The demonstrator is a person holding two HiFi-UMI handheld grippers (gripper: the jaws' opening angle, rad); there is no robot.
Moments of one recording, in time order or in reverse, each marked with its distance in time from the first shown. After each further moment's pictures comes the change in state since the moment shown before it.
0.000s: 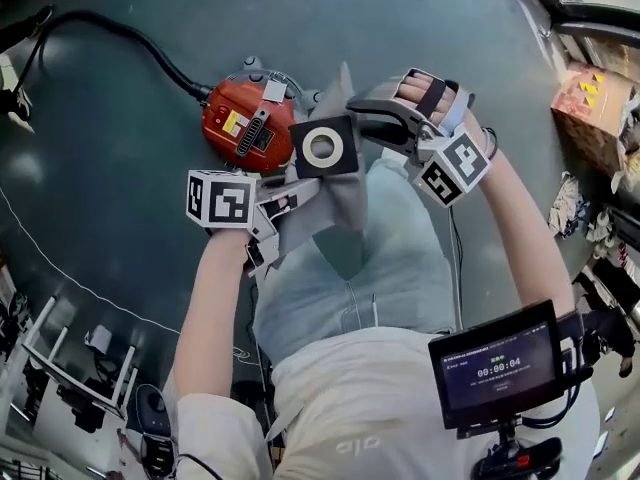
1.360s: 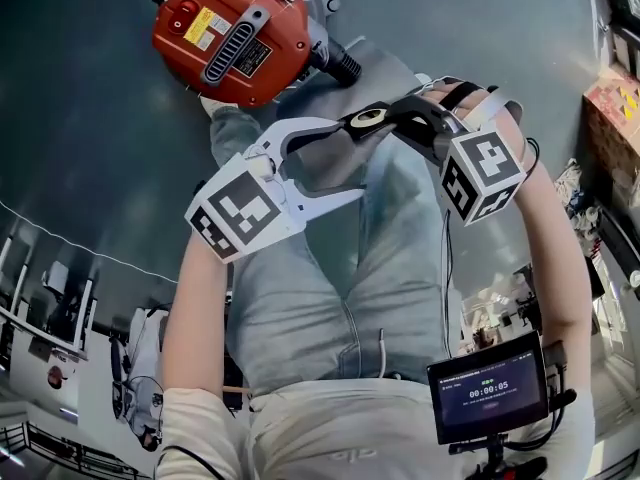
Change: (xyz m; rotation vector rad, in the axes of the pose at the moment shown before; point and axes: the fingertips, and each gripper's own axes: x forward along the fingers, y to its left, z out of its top) left arm 0.077 0.147 -0.064 0.725 0.056 0.039; right arm 0.123 0.227 -0.065 0.288 0.137 0.645
